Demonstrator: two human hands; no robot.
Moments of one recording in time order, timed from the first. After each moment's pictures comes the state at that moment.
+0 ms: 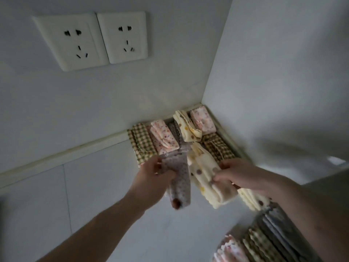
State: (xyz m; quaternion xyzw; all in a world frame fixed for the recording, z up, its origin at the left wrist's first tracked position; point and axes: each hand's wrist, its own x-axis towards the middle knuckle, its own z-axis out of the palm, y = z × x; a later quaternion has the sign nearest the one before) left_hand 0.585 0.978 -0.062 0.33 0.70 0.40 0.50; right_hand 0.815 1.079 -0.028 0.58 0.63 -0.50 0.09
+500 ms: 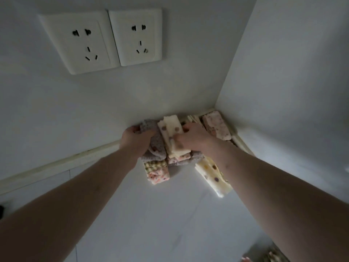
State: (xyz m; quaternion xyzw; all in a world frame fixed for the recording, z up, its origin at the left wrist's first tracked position) left_hand 0.490 1.084 -0.085 0.22 0.79 0.45 0.37; right_hand 0.651 1.174 -0.079 0.57 0.71 -0.41 -0.05
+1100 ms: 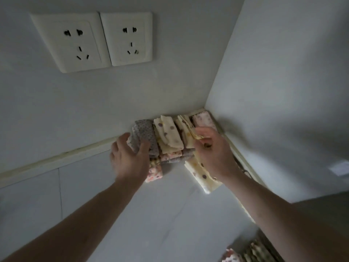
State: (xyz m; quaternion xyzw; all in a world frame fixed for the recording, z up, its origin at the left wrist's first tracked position) left_hand 0.542 1.025 -0.076 0.28 0.82 0.43 0.25; right_hand 0.736 1.115 -0.070 0.54 0.70 -0.35 -0.31
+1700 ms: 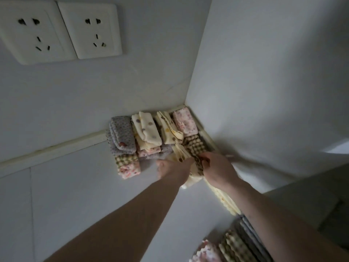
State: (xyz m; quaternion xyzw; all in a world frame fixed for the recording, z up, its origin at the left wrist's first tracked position) left_hand 0.687 1.069 -0.102 0.18 0.79 0.28 0.51; right_hand 0.830 1.116 -0.105 0.60 0.77 -0.21 -0.03
